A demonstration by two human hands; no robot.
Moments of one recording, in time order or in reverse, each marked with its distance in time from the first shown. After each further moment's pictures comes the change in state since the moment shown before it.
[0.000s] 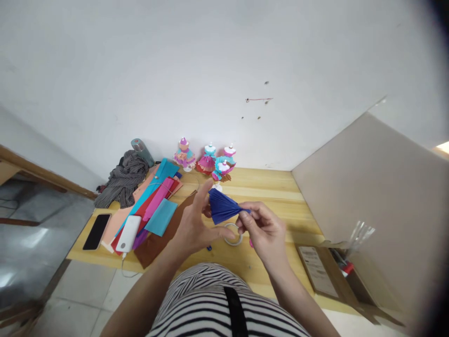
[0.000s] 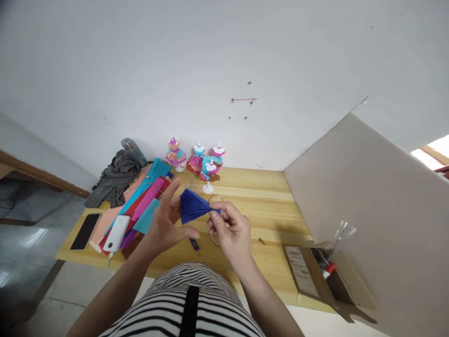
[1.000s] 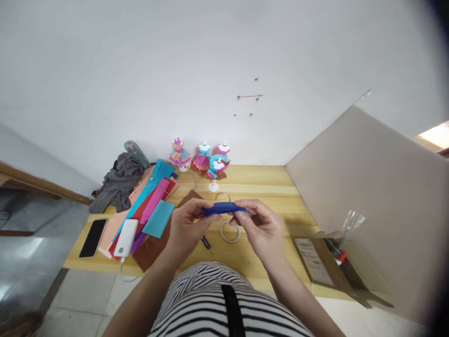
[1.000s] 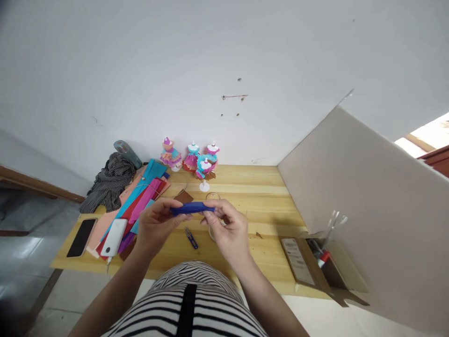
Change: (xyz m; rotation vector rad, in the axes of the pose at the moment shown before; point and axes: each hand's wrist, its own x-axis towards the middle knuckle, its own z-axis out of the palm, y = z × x) left_hand -0.002 -0.002 0.002 0.120 0.021 0.088; right_hand -0.001 -0.006 0.000 -0.021 0.019 -0.047
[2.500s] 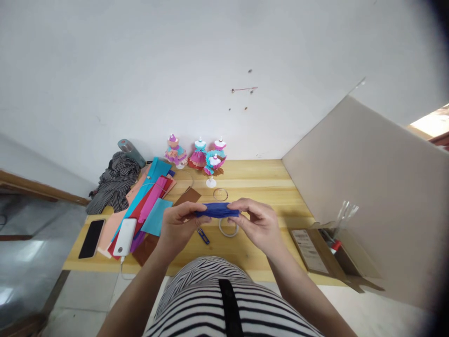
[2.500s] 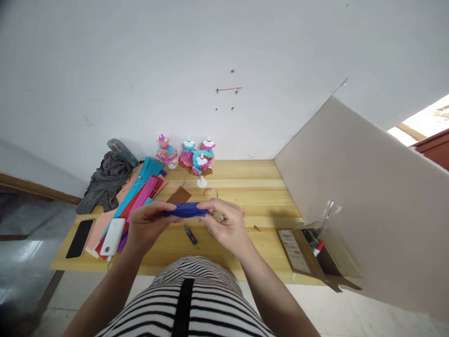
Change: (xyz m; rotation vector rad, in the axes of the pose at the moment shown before) left_hand 0.000 -0.012 -0.019 0.150 -0.079 0.176; right_hand 0.006 0.016 -0.019 -0.150 -0.145 -0.222
